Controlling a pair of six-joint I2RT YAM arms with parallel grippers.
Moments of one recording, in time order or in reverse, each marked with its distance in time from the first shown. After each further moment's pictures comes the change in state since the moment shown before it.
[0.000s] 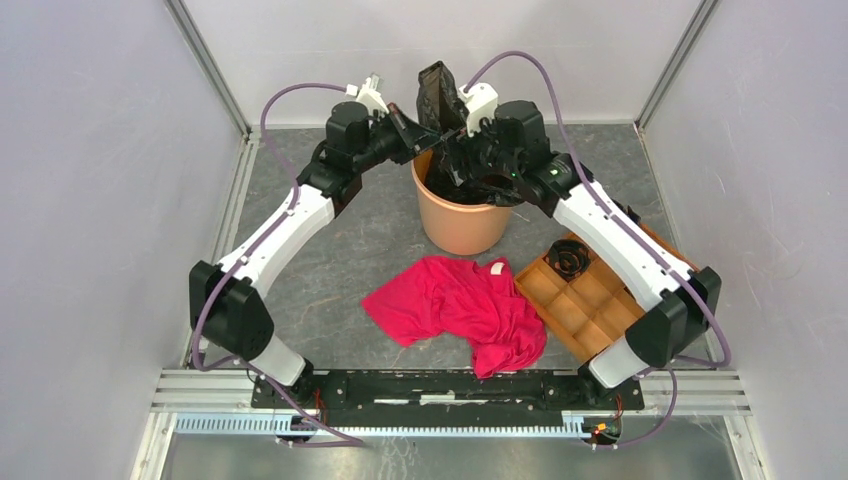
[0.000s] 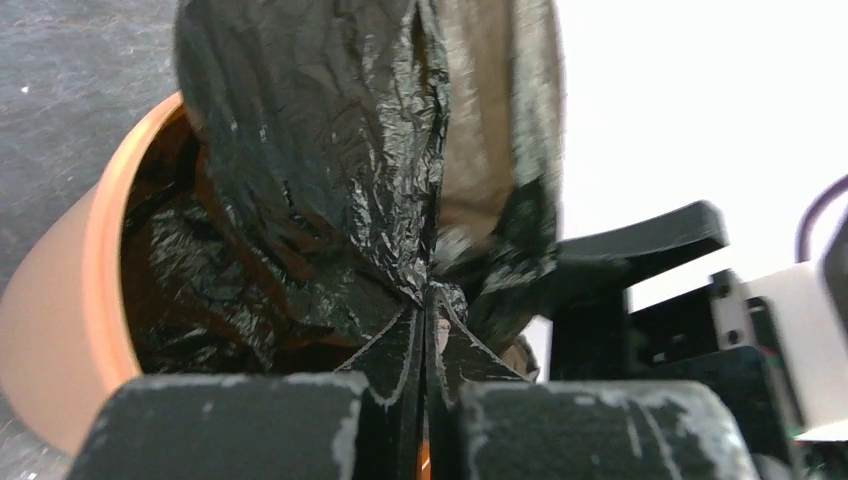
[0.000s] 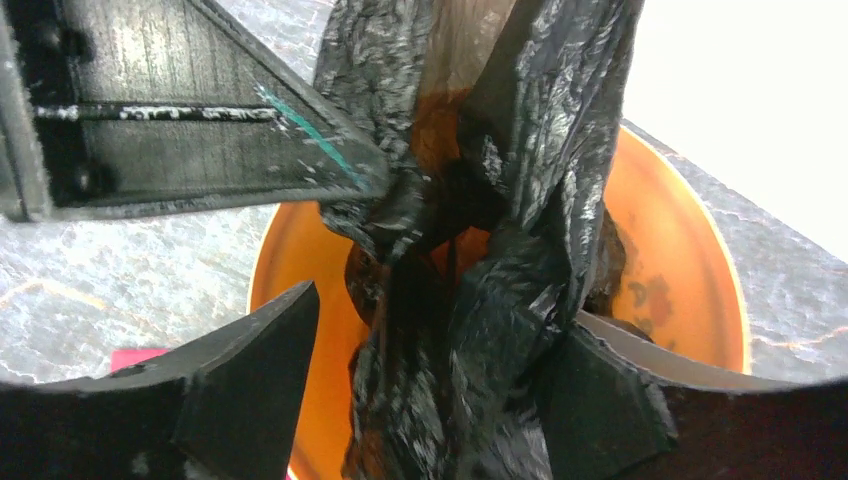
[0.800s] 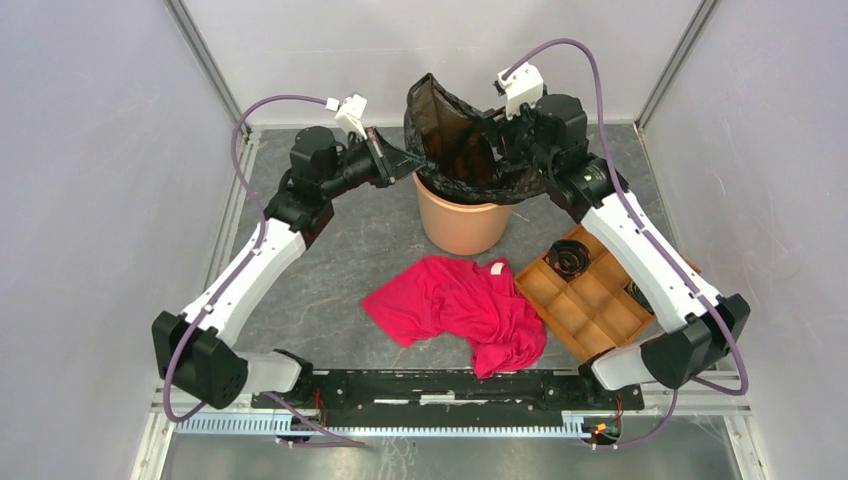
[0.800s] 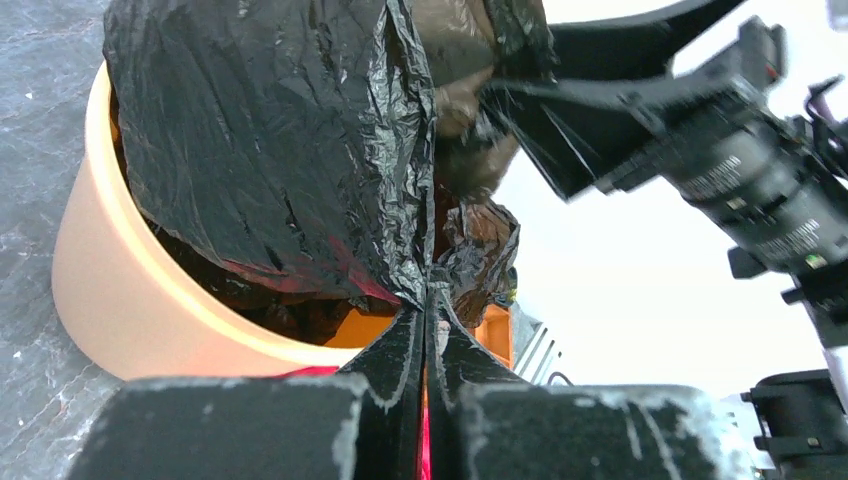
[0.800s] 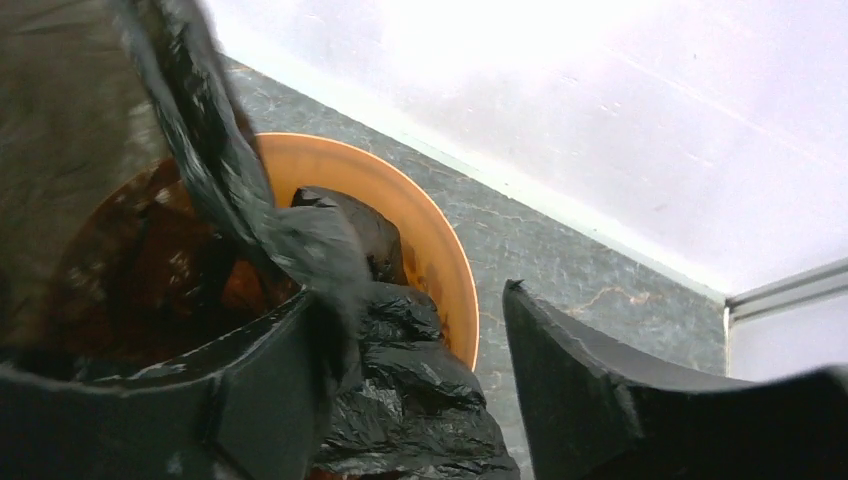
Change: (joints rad) left arm 0.047 -0.257 -0.225 0.013 0.178 0.179; right arm -0.082 -0.155 -0.058 0.065 0.223 -0.159
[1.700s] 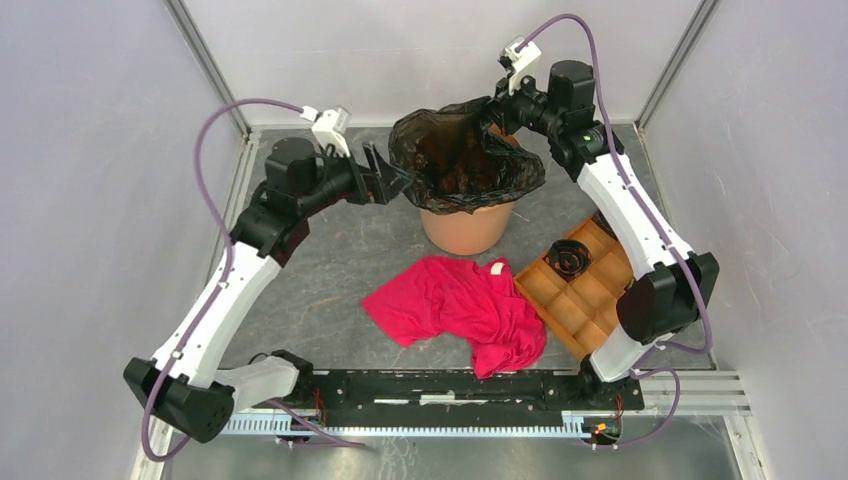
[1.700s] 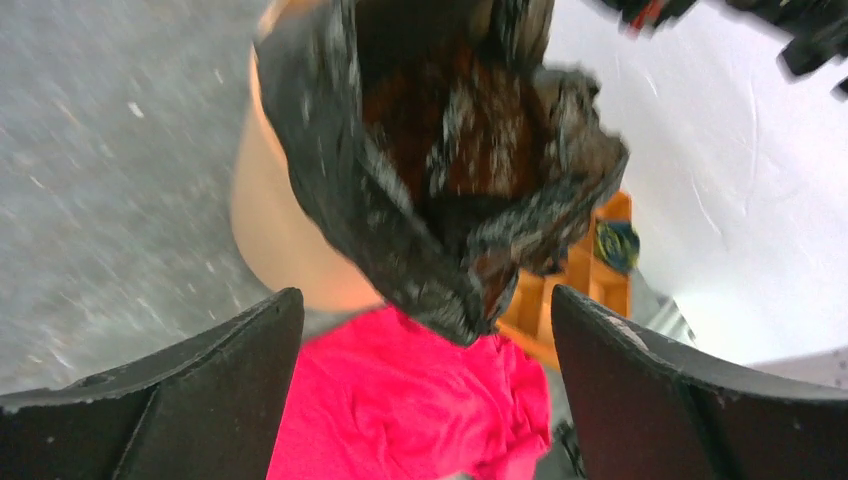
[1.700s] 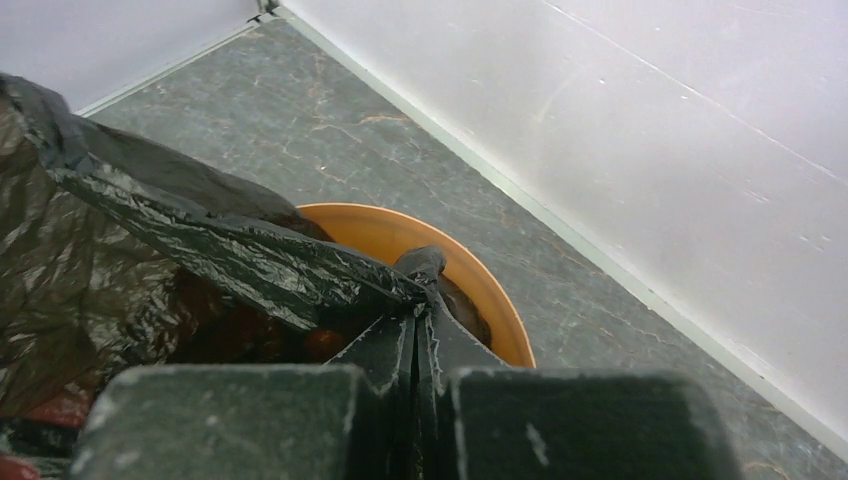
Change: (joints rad) left arm 0.002 -0.176 -0.010 -0.359 -0.127 0.254; right arm -0.196 0.246 0.190 0.071 -0.582 0.049
